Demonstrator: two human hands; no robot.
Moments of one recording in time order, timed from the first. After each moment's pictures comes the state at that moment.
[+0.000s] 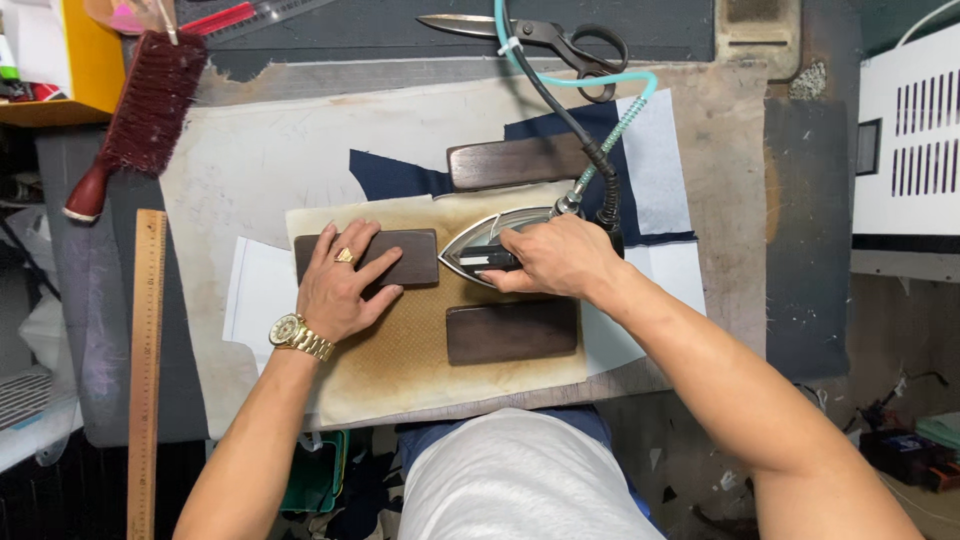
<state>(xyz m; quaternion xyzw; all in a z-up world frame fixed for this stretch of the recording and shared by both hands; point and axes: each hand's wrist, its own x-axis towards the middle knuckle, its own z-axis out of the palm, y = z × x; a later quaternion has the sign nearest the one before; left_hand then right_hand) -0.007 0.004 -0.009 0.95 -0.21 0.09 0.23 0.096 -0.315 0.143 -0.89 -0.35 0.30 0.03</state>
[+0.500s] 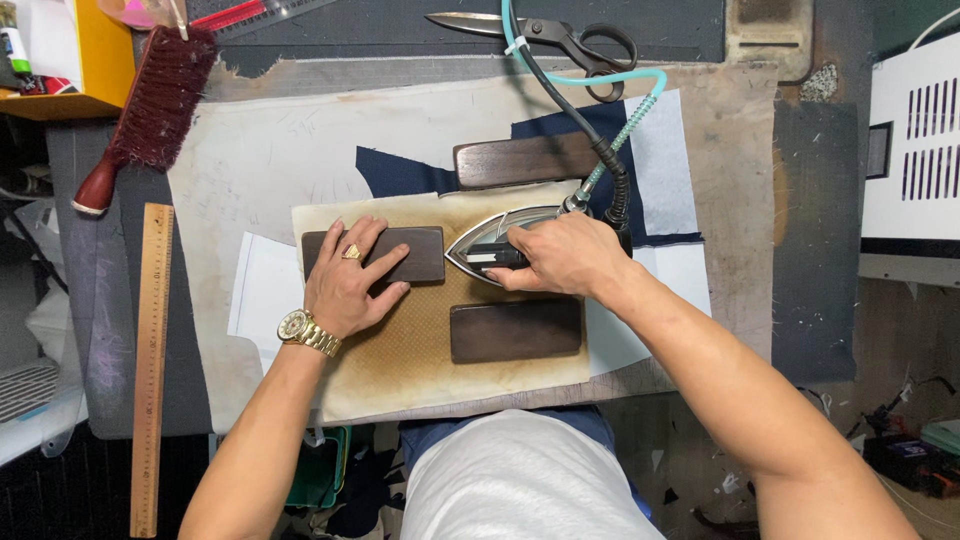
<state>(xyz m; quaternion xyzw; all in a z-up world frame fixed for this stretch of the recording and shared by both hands) -0.008 0.003 -0.011 0.95 -0.22 0.09 0.22 0.102 -0.309 0.161 -0.88 -0.33 0.33 0.02</state>
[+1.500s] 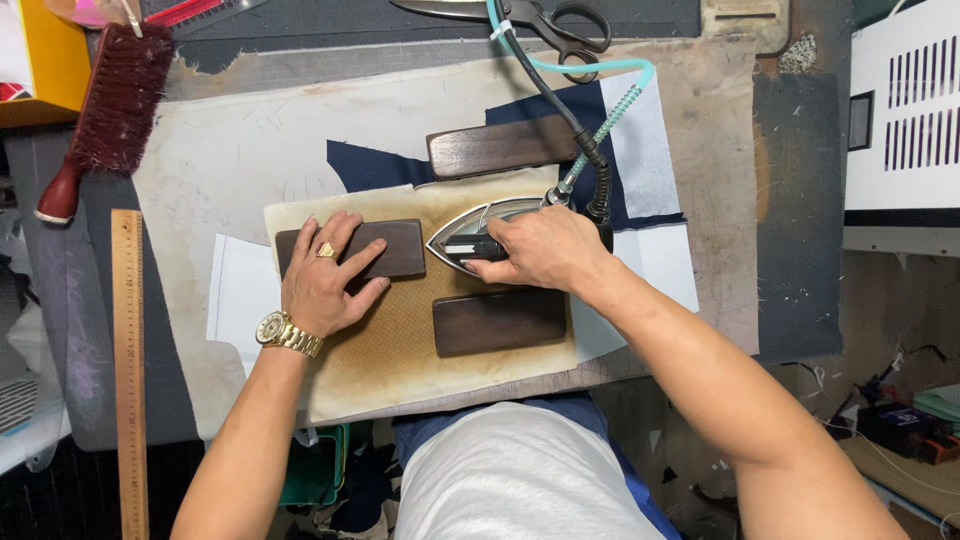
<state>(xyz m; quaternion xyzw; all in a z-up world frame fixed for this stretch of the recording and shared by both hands) -0.007 0.001 -0.008 0.94 -0.22 0.10 0.23 0.089 -0.317 0.150 -0.90 -0.31 0.30 0.05</state>
